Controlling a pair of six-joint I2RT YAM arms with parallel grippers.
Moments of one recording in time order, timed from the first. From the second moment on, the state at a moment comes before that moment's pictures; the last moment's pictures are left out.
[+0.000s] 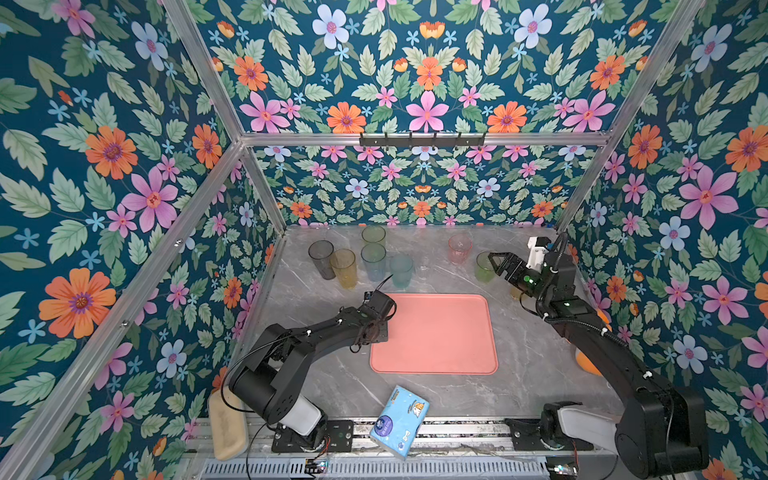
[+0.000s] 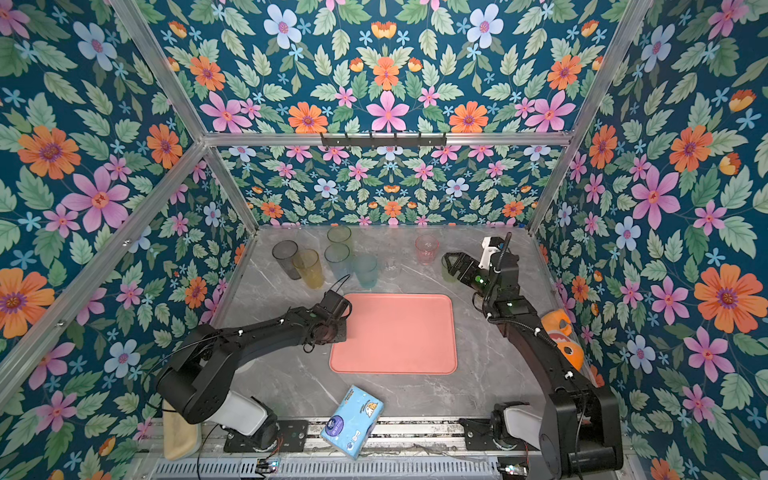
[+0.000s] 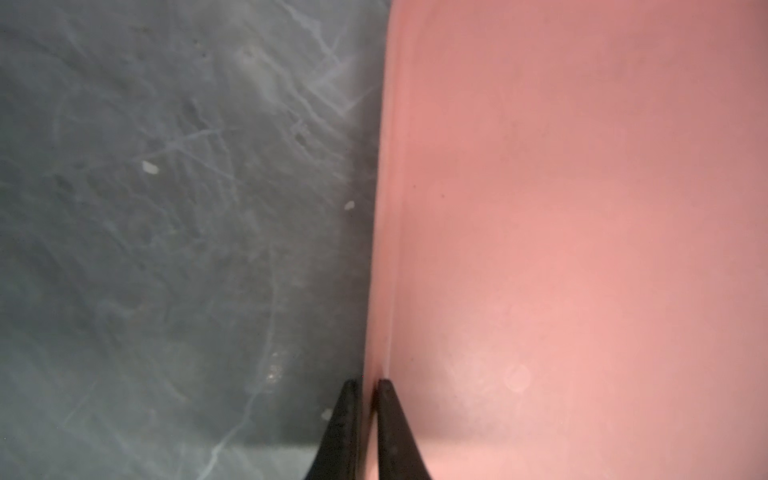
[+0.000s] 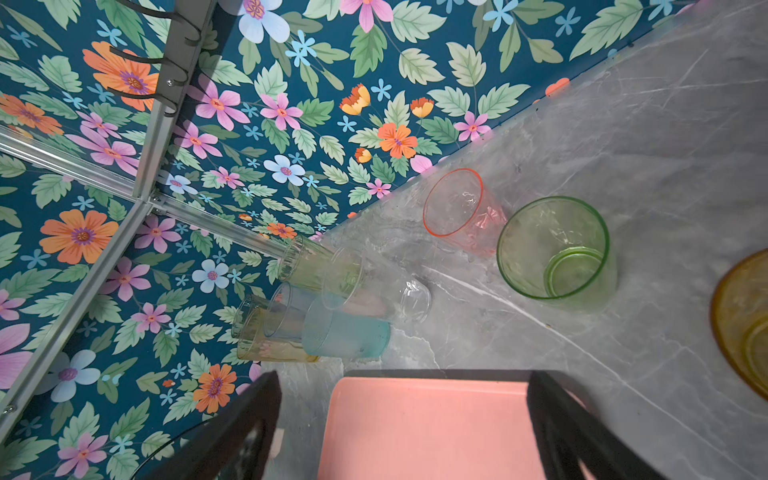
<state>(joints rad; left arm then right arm) -0.63 1.54 0.77 -0.44 -0.21 -0.58 0.11 1.20 0.81 0.06 -0.34 0.72</state>
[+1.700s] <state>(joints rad) 0.03 1.58 1.29 -0.46 -0.01 -0.53 0.45 1.41 1.06 -0.12 -0.32 0.67</state>
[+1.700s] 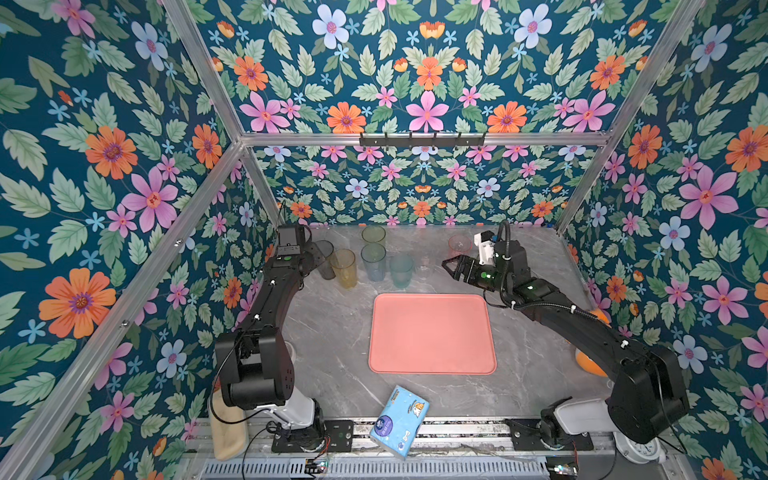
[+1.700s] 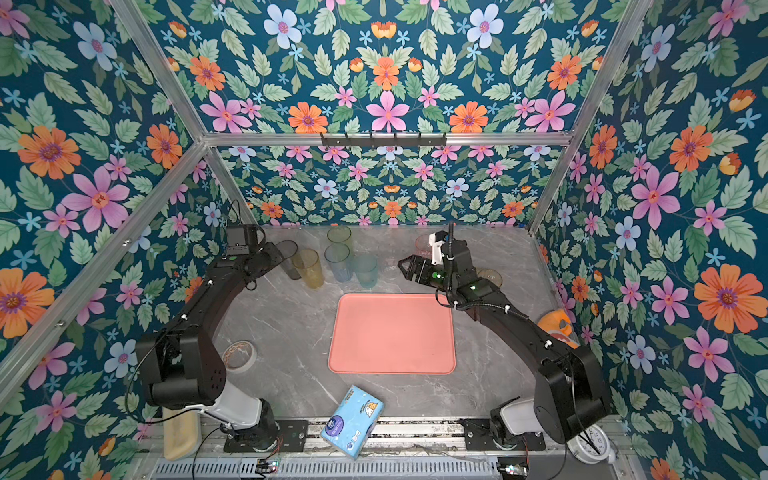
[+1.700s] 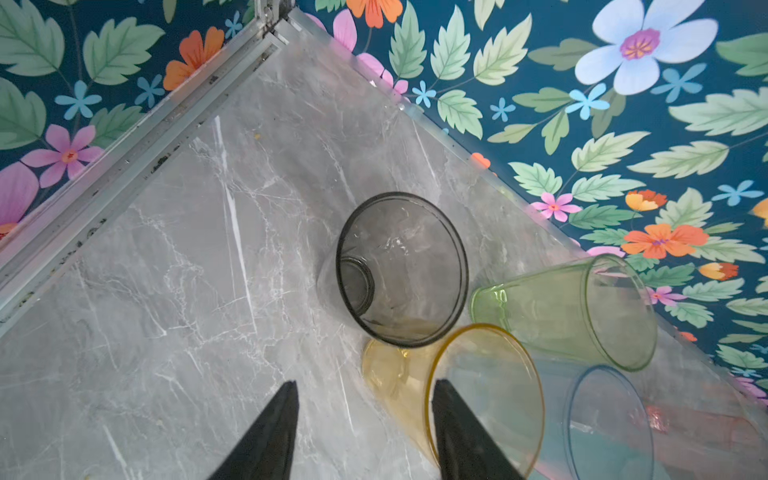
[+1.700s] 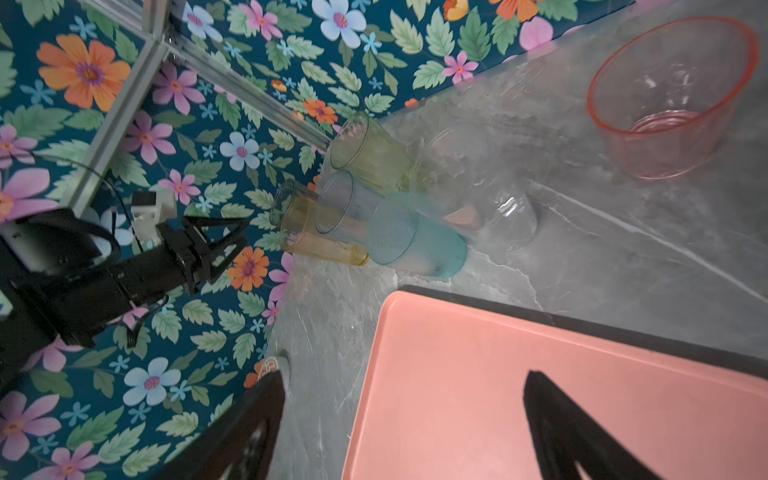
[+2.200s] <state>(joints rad) -0.01 1.74 1.42 -0.54 0.09 -0.46 0.55 1.51 1.15 -0.18 -0.28 0.60</state>
